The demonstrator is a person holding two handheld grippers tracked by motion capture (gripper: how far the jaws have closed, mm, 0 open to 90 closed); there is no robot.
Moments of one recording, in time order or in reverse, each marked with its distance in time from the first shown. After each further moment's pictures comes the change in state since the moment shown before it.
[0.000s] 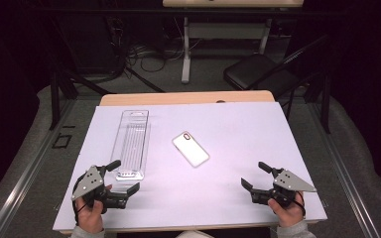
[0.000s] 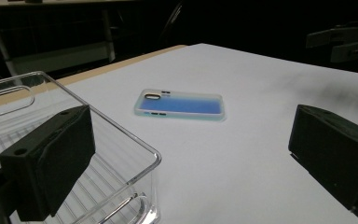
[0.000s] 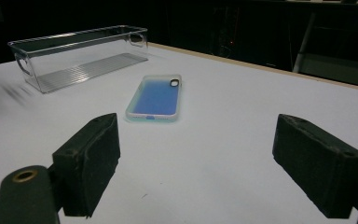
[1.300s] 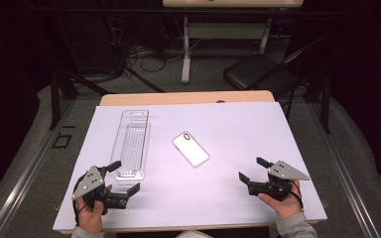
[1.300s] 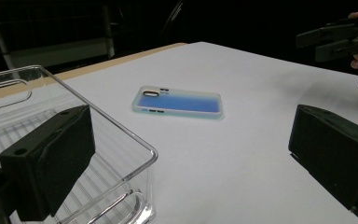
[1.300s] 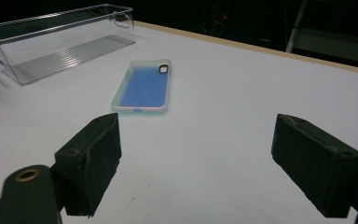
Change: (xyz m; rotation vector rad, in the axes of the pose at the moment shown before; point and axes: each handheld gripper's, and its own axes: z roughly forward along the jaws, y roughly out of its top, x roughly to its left) left arm -0.002 0.000 0.000 0.008 0.000 -0.023; right arm -0.004 0.017 0.017 0.111 -0.036 0.013
